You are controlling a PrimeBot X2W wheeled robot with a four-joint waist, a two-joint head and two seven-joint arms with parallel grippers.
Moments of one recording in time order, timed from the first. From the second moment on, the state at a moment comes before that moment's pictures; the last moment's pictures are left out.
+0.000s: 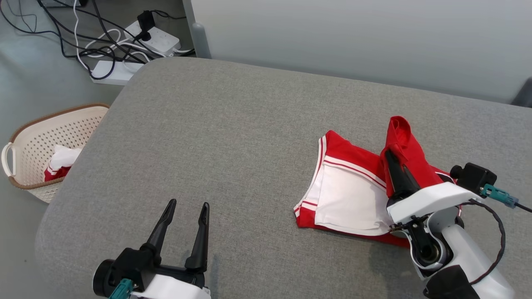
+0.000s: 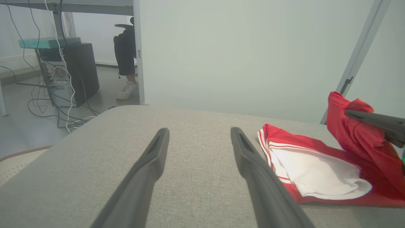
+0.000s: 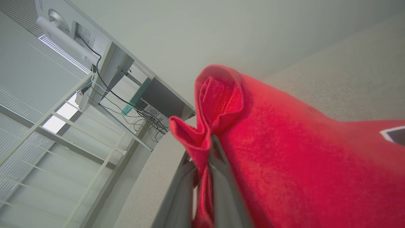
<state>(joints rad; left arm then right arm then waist) 0.02 0.05 -0.20 0.09 -0.24 -0.01 -0.25 -0.45 -0.09 0.30 0.60 0.98 0.13 -0.15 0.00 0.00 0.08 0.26</state>
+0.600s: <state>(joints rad) 0.01 0.05 -0.25 0.11 -0.28 0.01 -0.25 -0.56 -0.07 0.40 0.79 0.98 0.13 -0.21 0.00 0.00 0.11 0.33</state>
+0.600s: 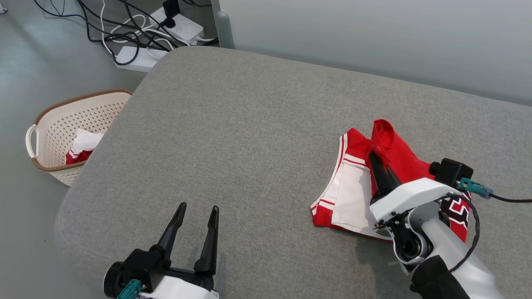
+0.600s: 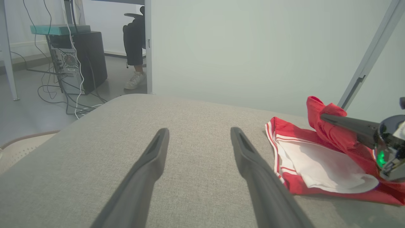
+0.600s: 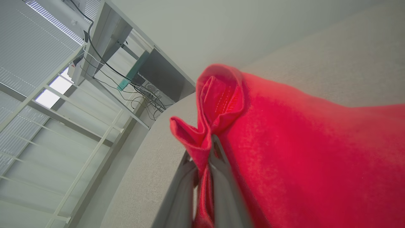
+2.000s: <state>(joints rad) 0.01 0.05 -0.20 0.11 -0.28 0.03 -0.25 -0.43 -0.07 0.35 0.57 0.42 0.13 -0.25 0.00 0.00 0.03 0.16</state>
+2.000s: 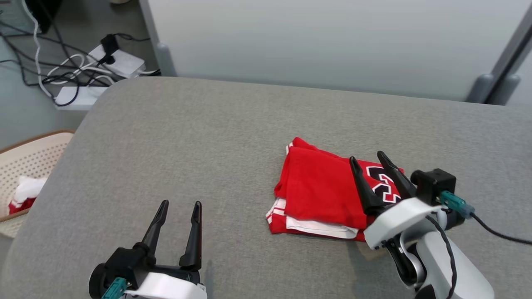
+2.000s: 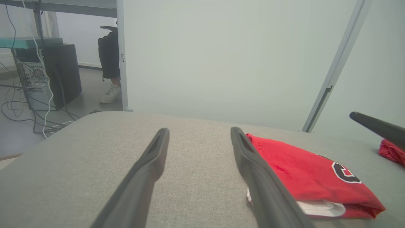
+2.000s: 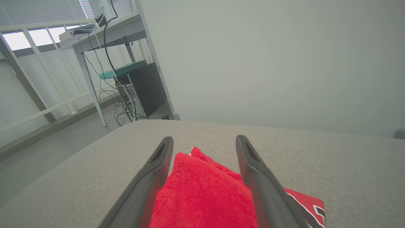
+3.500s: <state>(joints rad) 0.10 0.05 -0.12 0.10 -0.22 0.02 -0.25 -0.05 -0.10 0.13 0.31 0.29 0.13 -0.25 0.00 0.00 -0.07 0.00</state>
